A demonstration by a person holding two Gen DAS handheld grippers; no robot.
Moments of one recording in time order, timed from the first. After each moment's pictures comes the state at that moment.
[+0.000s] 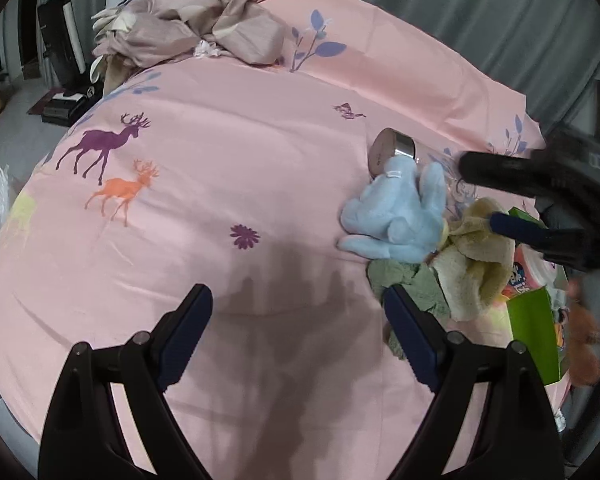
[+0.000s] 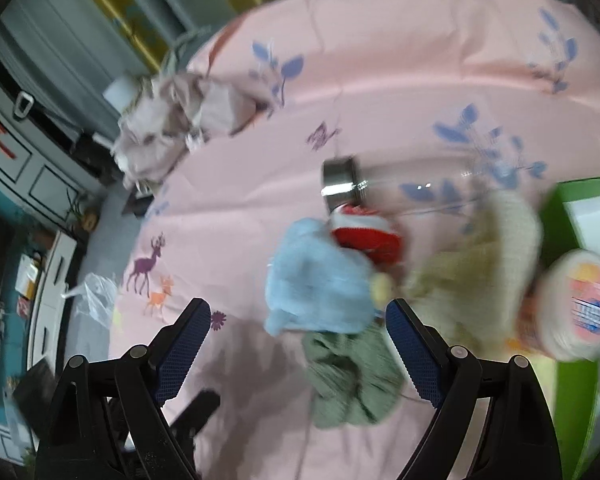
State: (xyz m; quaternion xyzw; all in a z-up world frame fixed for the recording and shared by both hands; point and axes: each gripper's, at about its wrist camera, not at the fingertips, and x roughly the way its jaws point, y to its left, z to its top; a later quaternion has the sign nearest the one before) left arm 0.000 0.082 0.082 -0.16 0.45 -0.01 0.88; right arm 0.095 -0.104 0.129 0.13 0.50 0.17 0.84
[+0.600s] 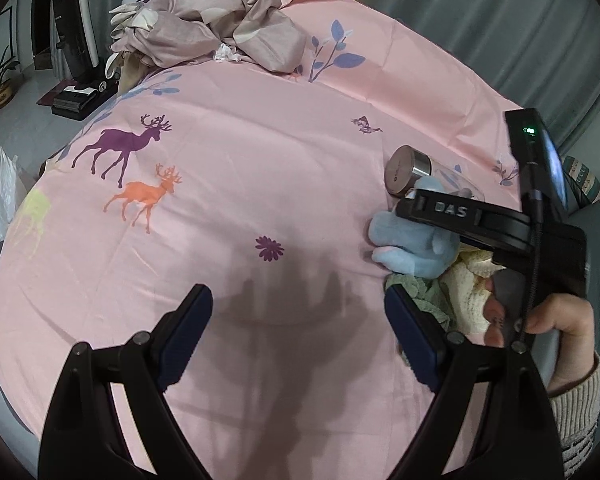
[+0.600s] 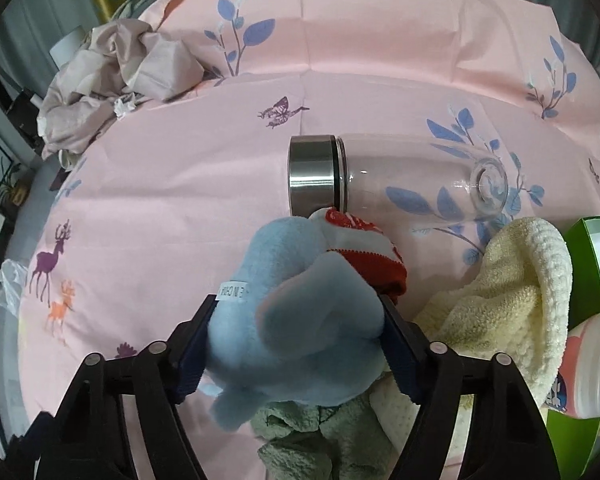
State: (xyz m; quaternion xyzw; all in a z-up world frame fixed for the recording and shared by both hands) left arm 0.003 0.102 0.086 -0.17 0.44 0.01 0.88; right arm 0.137 -0.071 0.078 0.02 0.51 0.07 0.86
